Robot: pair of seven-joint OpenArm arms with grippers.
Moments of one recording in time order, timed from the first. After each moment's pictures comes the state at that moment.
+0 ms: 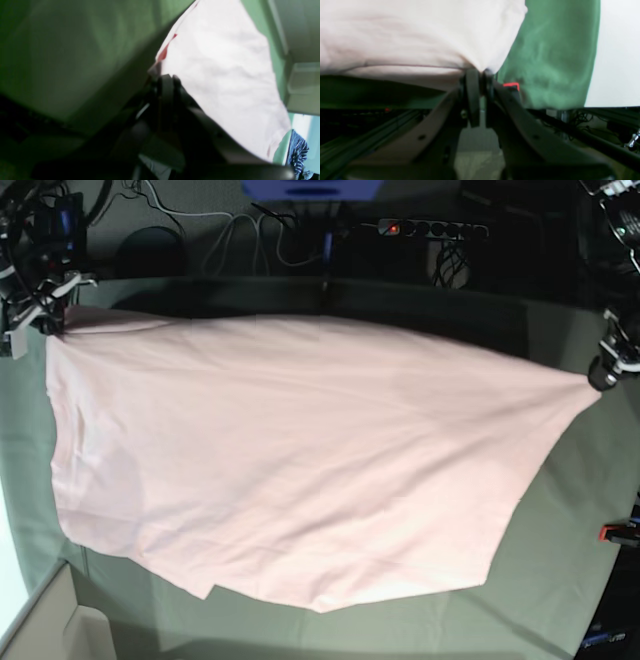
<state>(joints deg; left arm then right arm) 16.2 -14.4 -46.0 95.1 -56.6 -6.8 59.8 -25.8 0.1 48.2 115.8 16.2 40.0 -56.0</state>
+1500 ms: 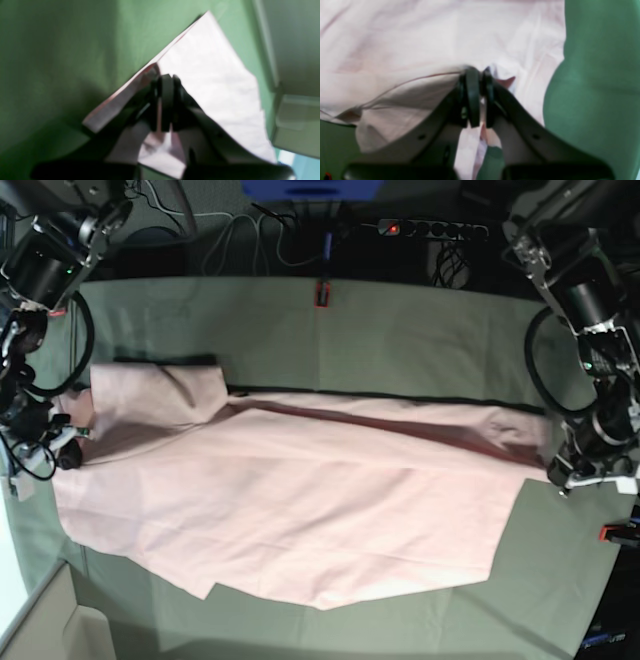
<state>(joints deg) -14.9 -13.4 -34.9 63.5 -38.4 -6.3 47.8 8.6 12.9 39.3 76.5 15.2 39.9 -51.6</state>
